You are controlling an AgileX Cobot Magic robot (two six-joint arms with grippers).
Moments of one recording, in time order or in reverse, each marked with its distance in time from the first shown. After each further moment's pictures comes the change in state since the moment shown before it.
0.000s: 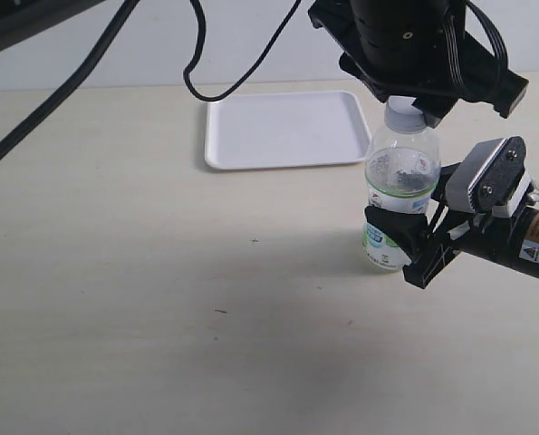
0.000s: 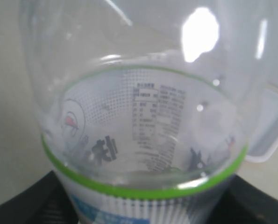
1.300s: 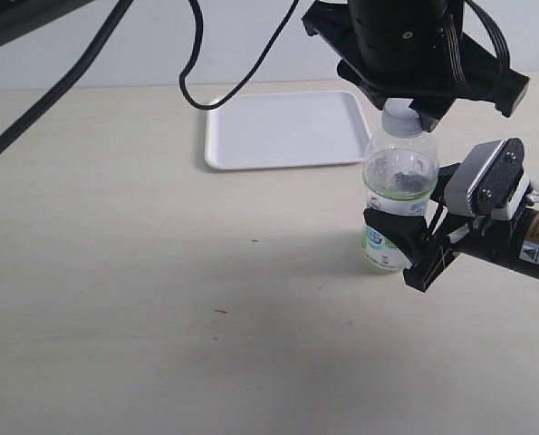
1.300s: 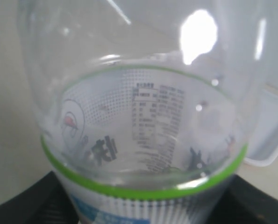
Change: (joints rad) left arm 0.000 -0.002 -0.002 -0.018 0.035 -0.048; right arm 0.000 0.000 0.000 -0.015 0.000 -0.012
